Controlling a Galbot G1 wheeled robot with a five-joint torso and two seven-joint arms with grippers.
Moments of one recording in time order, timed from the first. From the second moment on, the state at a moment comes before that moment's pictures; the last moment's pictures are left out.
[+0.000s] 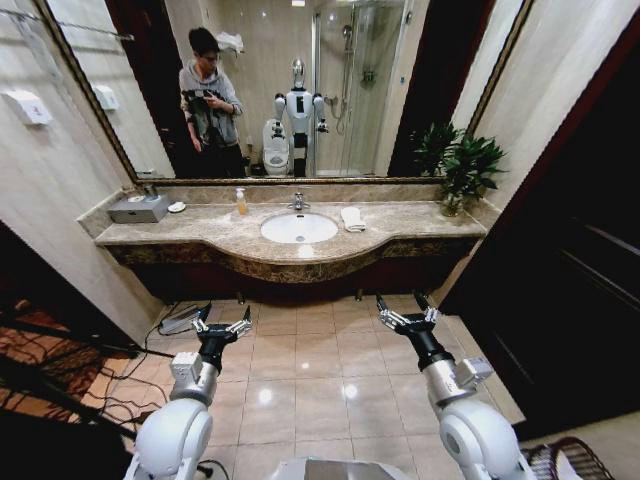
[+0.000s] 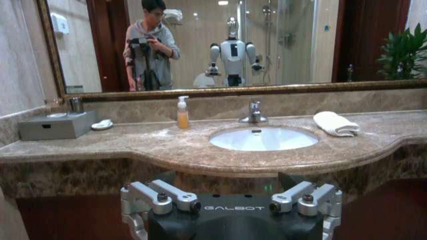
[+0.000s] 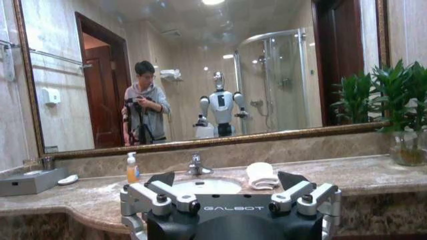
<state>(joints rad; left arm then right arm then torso) 1.68 -1.40 -0.62 -2.34 -0.15 0.32 -0.09 -1.60 1.24 0.48 2.33 0.38 -0.13 0.07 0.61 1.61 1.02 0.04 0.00</state>
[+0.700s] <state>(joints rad) 1.68 -1.40 -0.62 -2.34 -0.15 0.32 -0.09 -1.60 1.24 0.48 2.33 0.38 -0.13 0.07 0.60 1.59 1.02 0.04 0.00</state>
